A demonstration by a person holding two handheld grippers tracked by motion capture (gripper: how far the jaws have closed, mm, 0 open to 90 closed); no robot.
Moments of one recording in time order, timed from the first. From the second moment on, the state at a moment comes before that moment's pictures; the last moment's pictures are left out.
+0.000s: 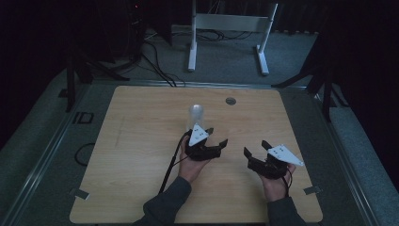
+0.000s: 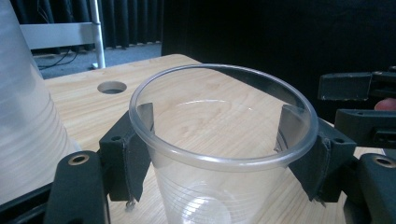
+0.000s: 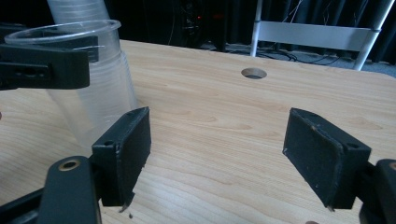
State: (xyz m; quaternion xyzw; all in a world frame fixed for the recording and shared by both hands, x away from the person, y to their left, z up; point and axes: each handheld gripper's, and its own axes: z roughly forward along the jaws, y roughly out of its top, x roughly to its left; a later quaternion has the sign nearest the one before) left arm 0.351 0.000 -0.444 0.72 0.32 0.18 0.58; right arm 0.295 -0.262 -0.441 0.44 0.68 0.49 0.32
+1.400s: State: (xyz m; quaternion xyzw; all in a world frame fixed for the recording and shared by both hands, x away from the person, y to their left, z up) left arm 0.351 0.004 -0.465 0.73 0.32 0.18 0.57; right arm 0.296 -0.262 -0.443 0.45 0.68 0.49 0.32
